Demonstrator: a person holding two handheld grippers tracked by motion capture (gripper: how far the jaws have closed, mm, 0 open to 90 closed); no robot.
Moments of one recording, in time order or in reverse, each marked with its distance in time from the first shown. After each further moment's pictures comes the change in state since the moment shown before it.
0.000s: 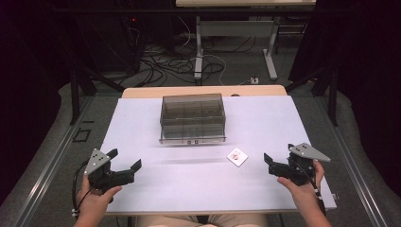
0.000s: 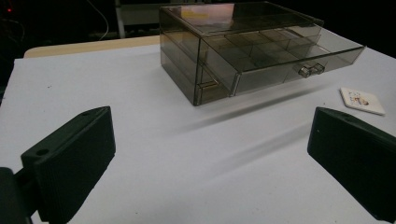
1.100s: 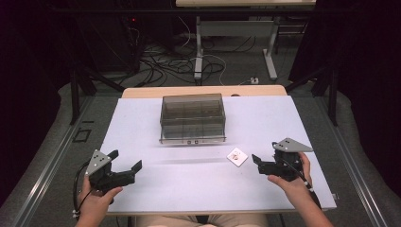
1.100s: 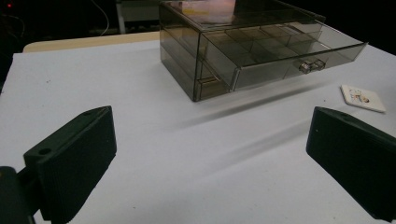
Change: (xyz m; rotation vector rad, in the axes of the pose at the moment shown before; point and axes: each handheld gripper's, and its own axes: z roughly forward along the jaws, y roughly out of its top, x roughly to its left) left arm -0.002 -0.002 0.000 0.015 0.003 -0.012; right arm 0.024 0.017 0.016 0.100 0.120 -0.111
